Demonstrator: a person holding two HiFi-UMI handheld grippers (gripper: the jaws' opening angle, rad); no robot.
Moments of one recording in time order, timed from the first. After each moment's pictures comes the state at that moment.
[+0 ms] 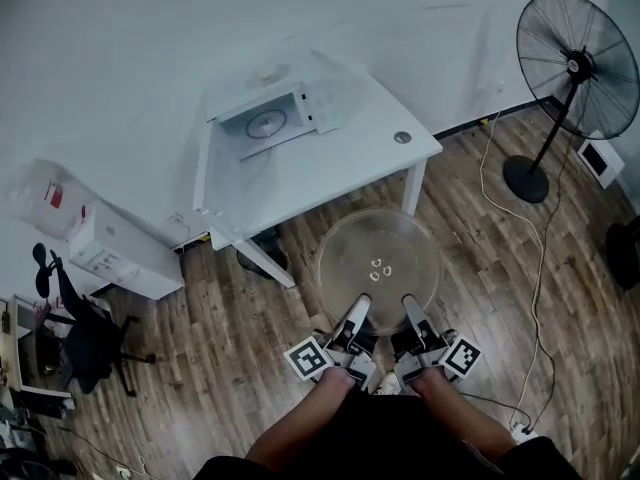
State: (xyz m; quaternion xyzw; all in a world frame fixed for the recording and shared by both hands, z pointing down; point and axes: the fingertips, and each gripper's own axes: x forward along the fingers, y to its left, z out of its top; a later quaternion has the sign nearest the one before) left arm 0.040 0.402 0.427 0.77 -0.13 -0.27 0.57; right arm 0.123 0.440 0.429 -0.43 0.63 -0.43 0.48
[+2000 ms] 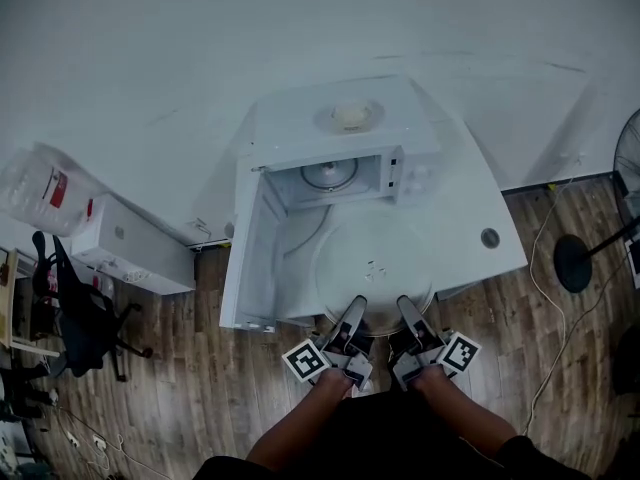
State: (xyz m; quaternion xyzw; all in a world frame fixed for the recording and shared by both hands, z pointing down) left arm -0.006 0.011 0.445 0.73 -0.23 -0.34 0.55; right arm 0.081 0.024 0.442 -0.34 0.69 -0.50 0.39
